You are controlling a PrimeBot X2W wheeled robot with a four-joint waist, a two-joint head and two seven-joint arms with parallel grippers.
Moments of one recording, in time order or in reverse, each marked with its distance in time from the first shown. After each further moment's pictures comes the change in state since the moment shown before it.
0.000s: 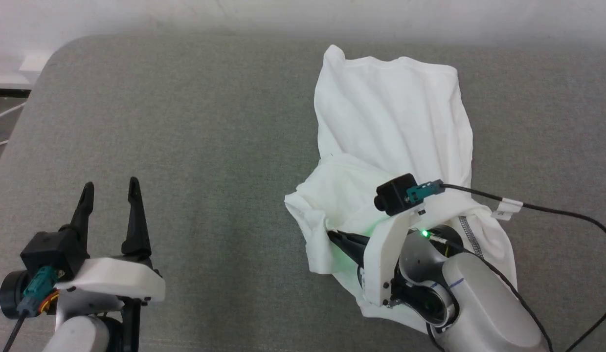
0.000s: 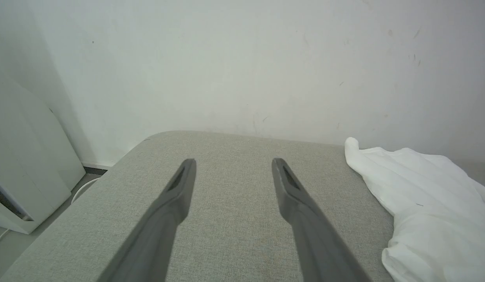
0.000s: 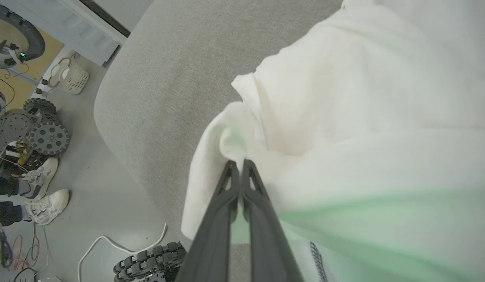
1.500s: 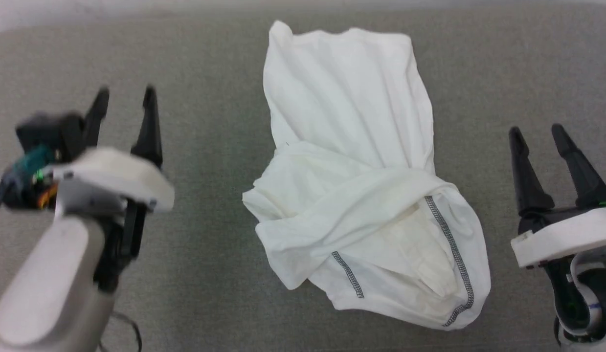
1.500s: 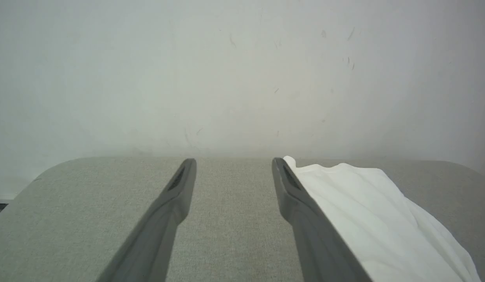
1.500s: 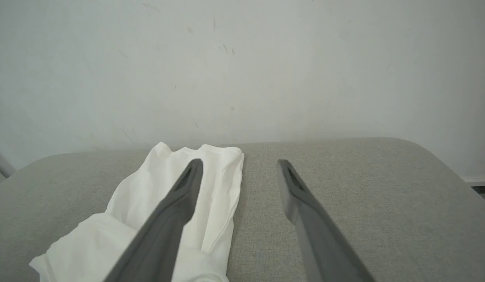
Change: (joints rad) left arm -0.291 0.011 -0.056 0.038 -0.049 -0.031 0.217; right arm 0.256 -0.005 -0.536 -0.541 -0.381 0.000 -0.365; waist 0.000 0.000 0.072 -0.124
